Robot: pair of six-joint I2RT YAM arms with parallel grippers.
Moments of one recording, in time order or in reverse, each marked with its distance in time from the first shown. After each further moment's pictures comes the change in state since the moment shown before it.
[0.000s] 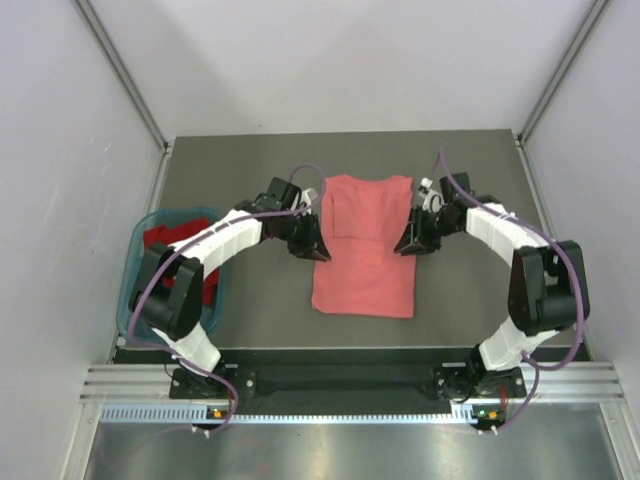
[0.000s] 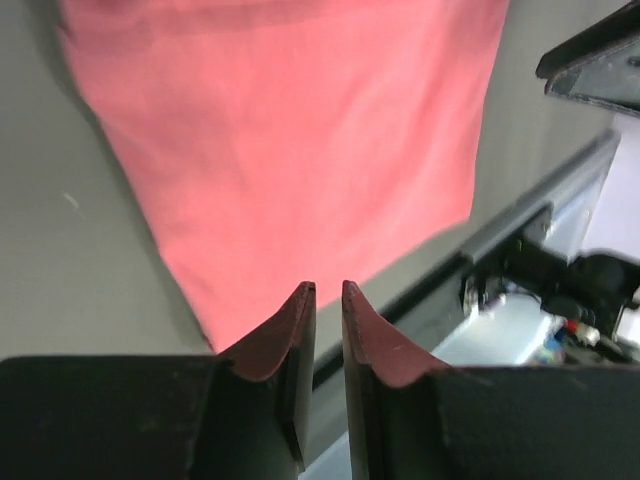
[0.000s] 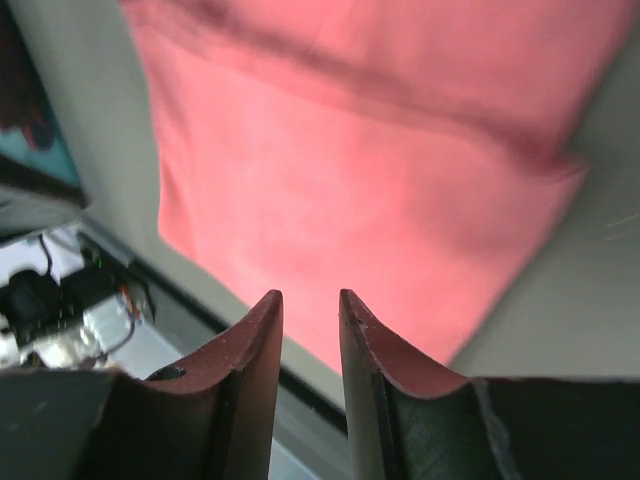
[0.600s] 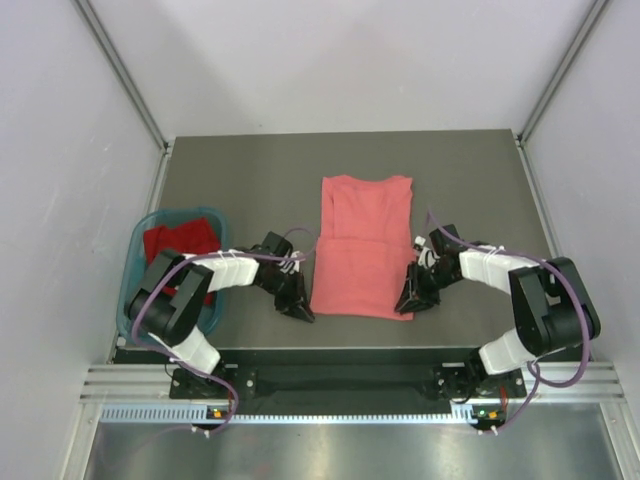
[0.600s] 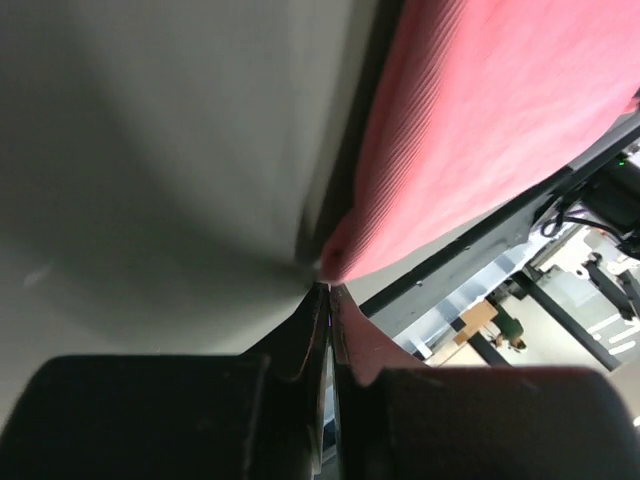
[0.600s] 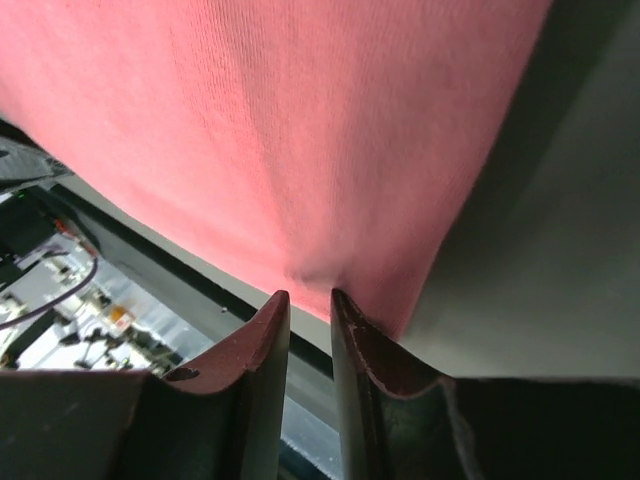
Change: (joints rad) left arm -0.027 -0.040 -0.478 0.137 0.114 -0.093; right arm 0.112 -0.149 -0.458 0.093 -0.008 0.105
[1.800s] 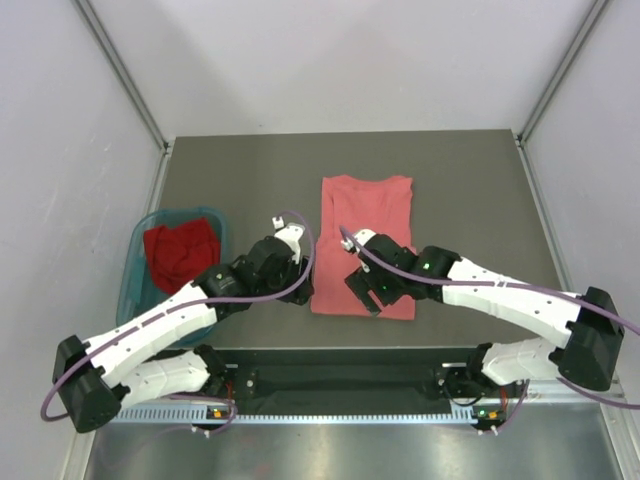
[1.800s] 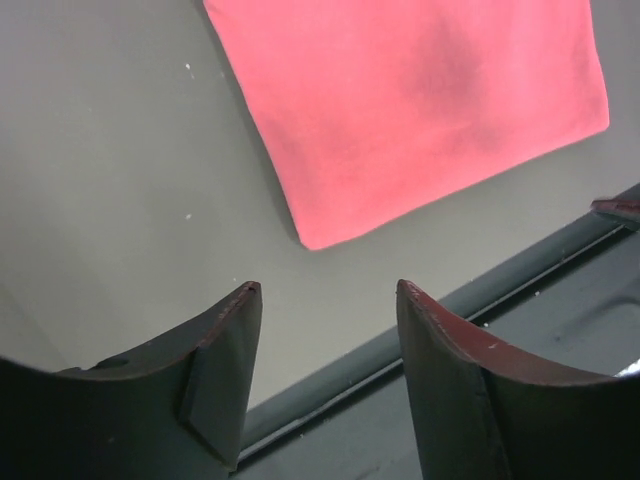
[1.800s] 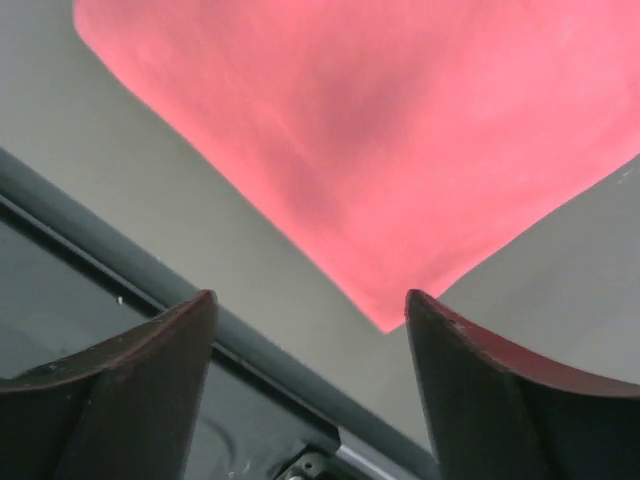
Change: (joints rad) left arm -0.352 -0.600 0.127 -0.235 -0.721 0.190; right arm 0.716 -0.244 0.344 -0.278 0.767 -0.216
